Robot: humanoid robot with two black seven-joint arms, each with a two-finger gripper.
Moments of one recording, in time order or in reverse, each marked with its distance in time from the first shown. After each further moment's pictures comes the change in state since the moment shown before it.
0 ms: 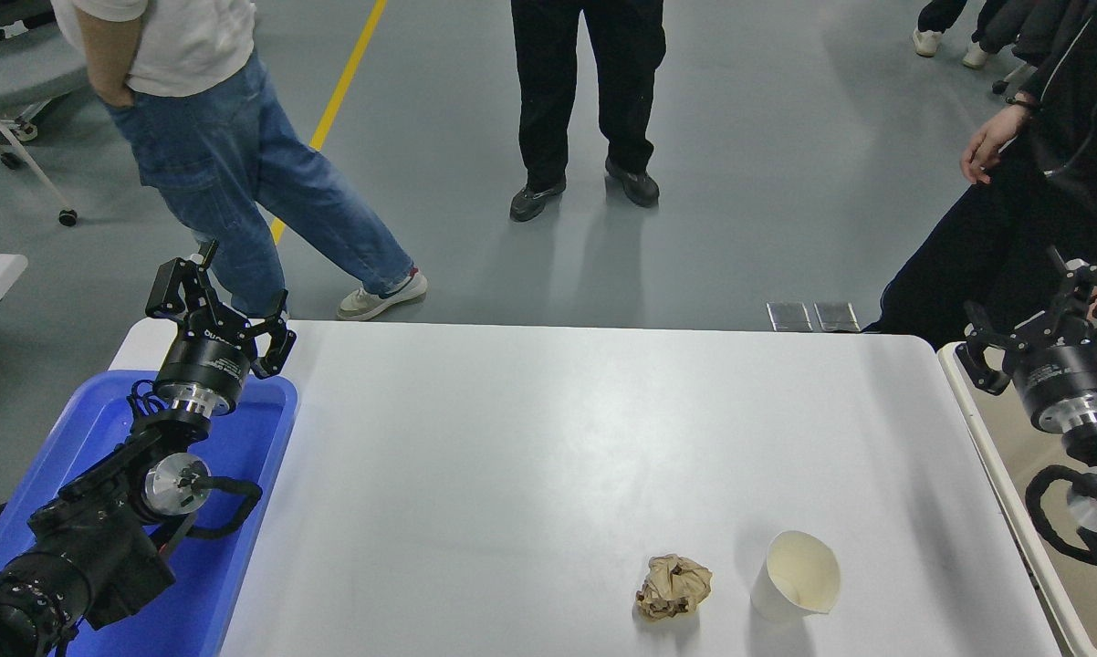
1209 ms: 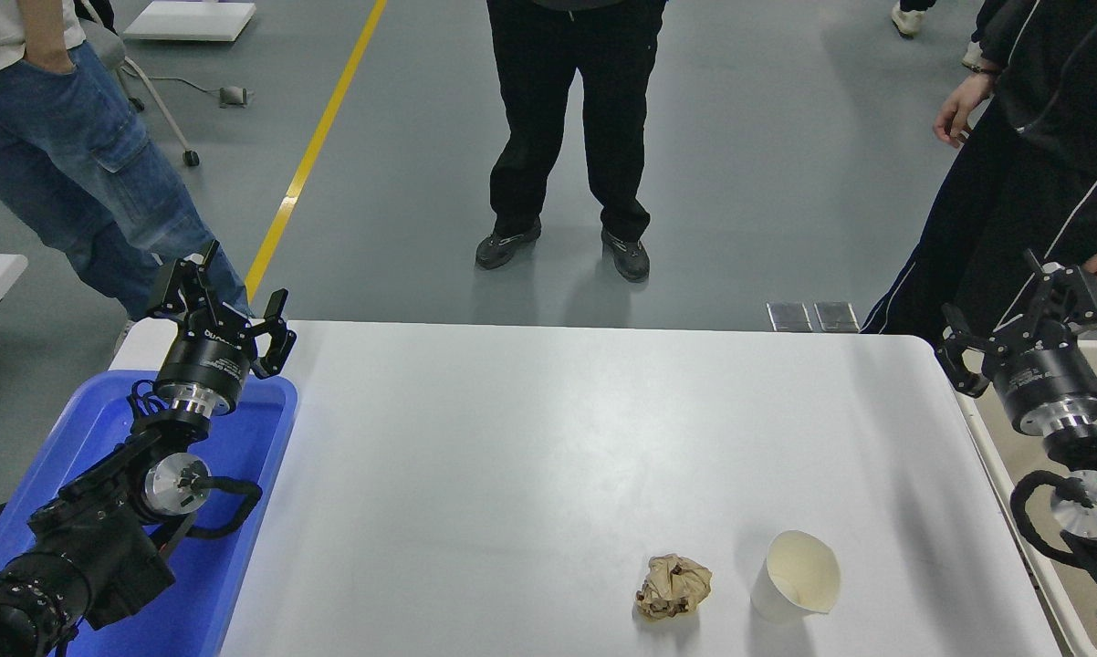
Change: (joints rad) left arm 0.000 0.000 0.000 0.000 0.000 0.000 0.000; right arm -0.008 0.027 -0.002 -0.014 -0.012 0.066 0.000
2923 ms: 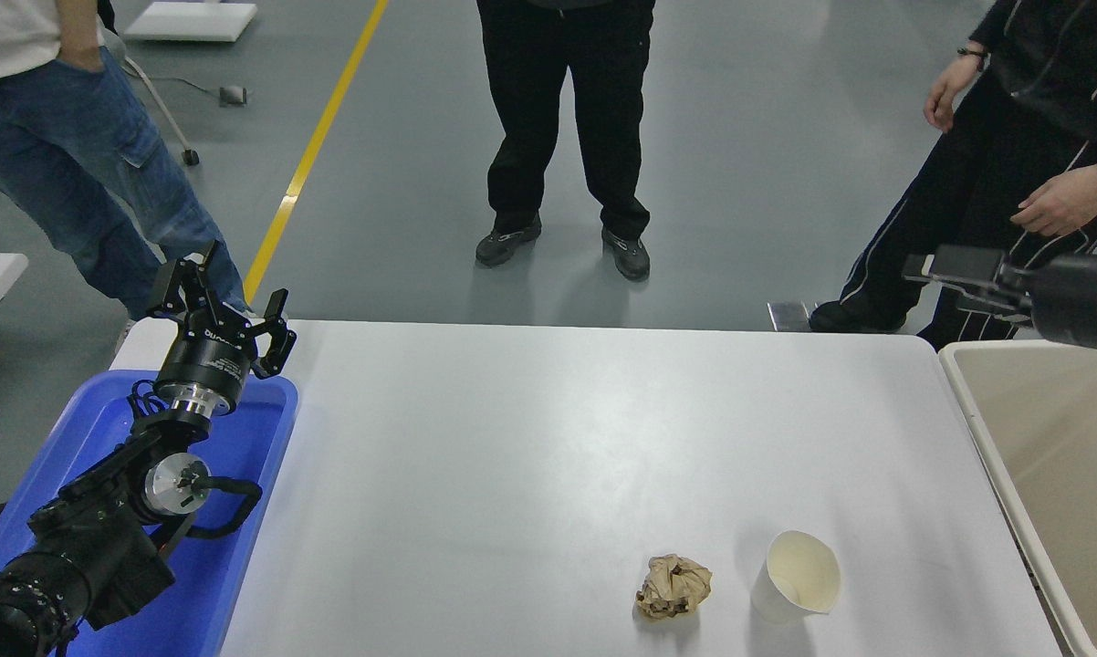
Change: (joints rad) left arm 0.000 0.000 0.000 0.000 0.000 0.000 0.000; right arm 0.862 -0.441 -1.222 0.224 -0.832 0.124 0.001
